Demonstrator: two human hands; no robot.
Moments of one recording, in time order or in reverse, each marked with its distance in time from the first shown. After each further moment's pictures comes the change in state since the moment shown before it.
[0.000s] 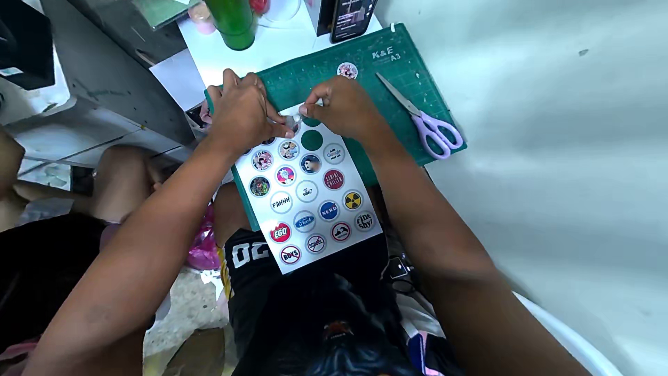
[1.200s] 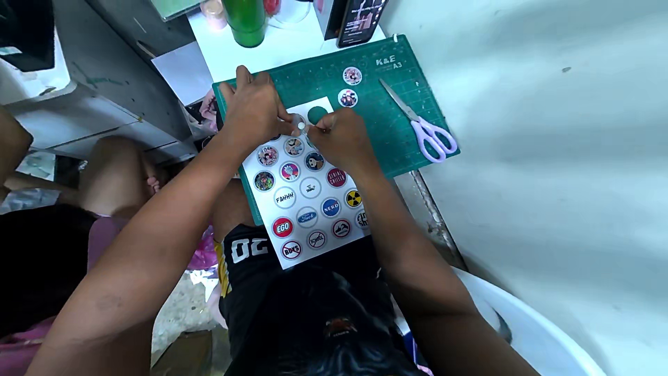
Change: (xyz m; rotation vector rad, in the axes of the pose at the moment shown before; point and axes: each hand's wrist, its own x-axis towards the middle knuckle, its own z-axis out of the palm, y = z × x) left_hand -0.004 0.006 -0.003 -0.011 -0.026 -0.010; right_hand -0.050 -0.036 0.034 0.135 0.136 0.256
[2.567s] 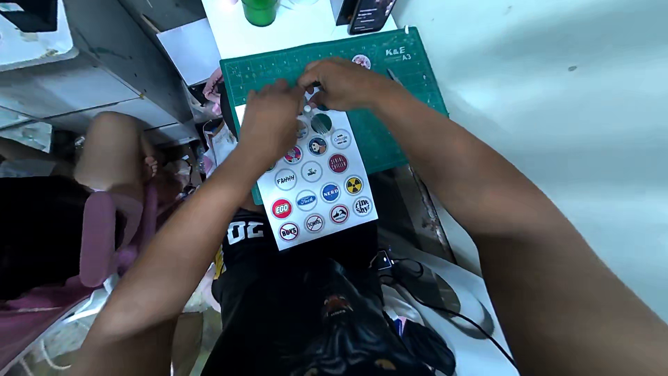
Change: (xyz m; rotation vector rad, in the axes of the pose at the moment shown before) left_hand -0.047 0.028 0.021 -0.197 0.145 0.071; right_hand 0.089 -0.014 -0.031 -0.464 -0.481 -0.730
